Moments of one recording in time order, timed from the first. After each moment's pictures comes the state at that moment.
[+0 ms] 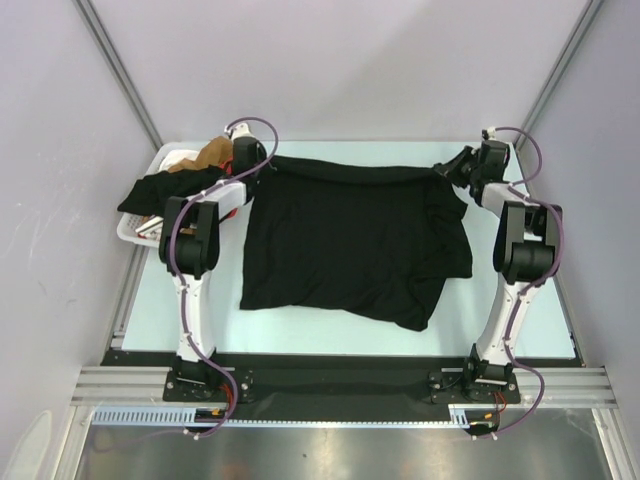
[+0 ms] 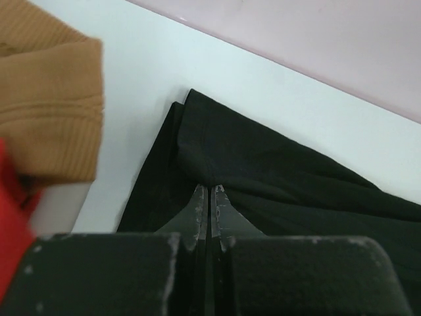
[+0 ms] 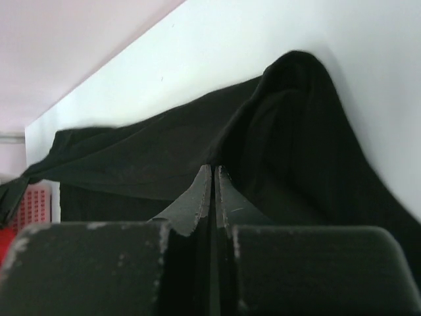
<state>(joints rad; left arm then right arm) -0.16 2.24 1.62 0.20 -0.10 -0.48 -0.12 2.13 1.49 0.18 -0.37 0.61</state>
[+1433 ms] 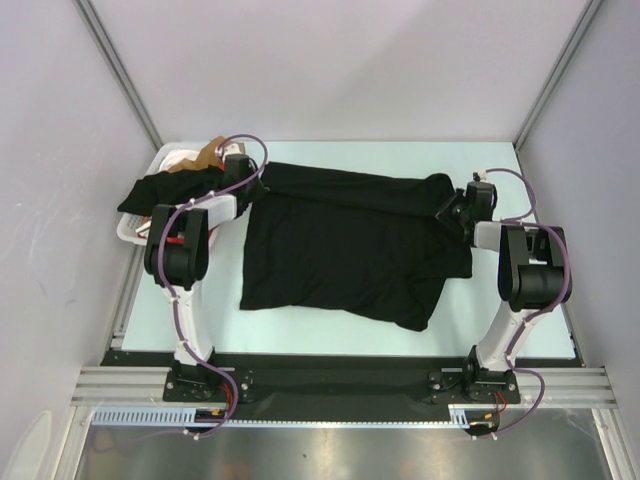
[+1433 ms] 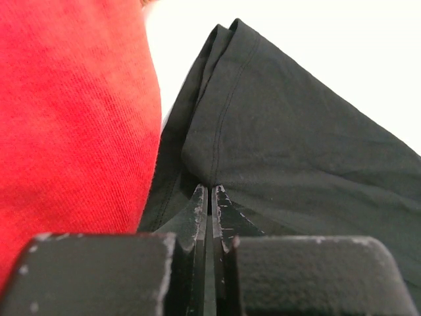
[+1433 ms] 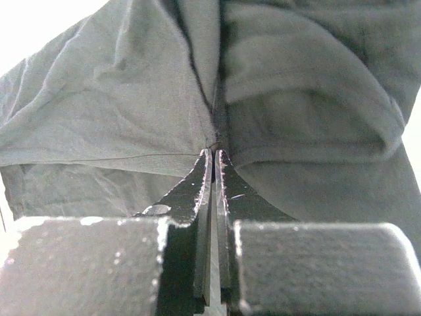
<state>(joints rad) -0.14 2.08 1.35 0.14 -0.07 -0.55 -0.05 1.84 0.95 0.30 -0.18 0.62</state>
